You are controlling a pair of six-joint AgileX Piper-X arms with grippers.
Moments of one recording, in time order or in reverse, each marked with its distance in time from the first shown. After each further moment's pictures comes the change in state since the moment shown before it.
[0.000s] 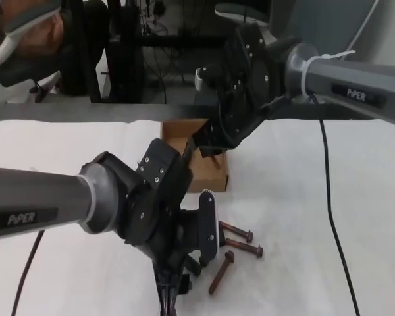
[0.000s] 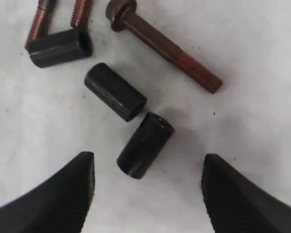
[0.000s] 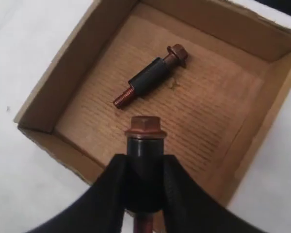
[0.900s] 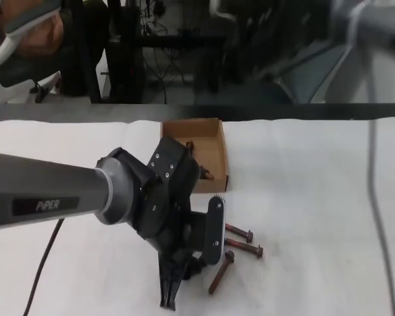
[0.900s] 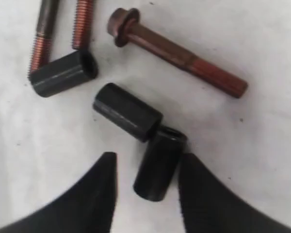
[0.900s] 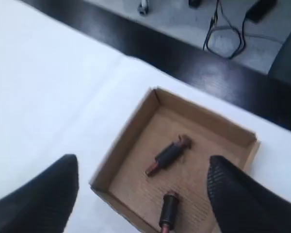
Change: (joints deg) left arm 0.0 4.3 -3.7 0.6 -0.4 9.2; right arm -2.8 -12.7 -1.1 -2.7 -6.4 3.1
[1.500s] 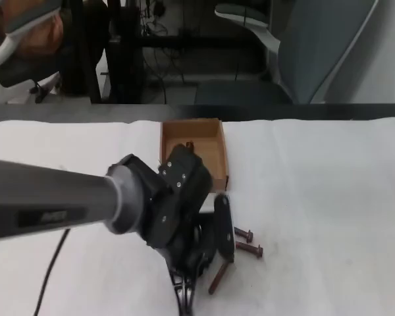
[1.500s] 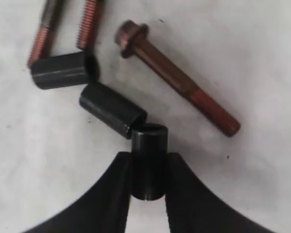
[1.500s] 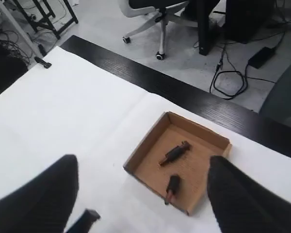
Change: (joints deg) left arm -3.1 -1.8 0.2 -0.6 -4.1 -18.9; right arm -6.9 -21.1 0.9 15.6 -7.8 -4.2
